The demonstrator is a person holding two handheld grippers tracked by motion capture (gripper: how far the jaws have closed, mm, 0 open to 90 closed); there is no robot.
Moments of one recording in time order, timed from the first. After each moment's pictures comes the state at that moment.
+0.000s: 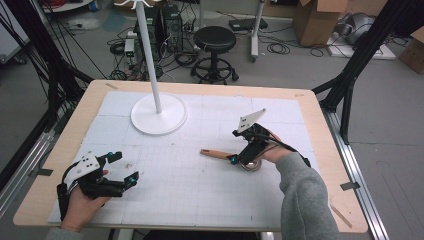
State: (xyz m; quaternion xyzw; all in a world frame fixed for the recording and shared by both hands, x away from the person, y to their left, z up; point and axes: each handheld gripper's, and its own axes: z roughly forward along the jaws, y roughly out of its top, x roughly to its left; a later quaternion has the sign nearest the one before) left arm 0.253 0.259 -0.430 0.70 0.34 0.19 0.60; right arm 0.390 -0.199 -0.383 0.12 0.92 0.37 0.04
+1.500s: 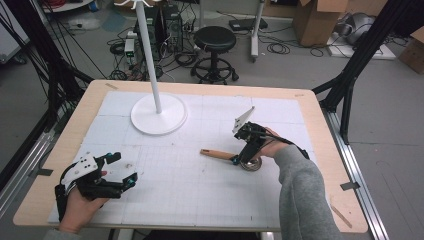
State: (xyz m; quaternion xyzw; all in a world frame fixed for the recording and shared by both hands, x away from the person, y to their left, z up) left arm 0.250 0.260 -0.428 0.70 0.33 0.19 0.60; right arm 0.407 -0.192 -0.393 0.13 0.95 0.27 0.01
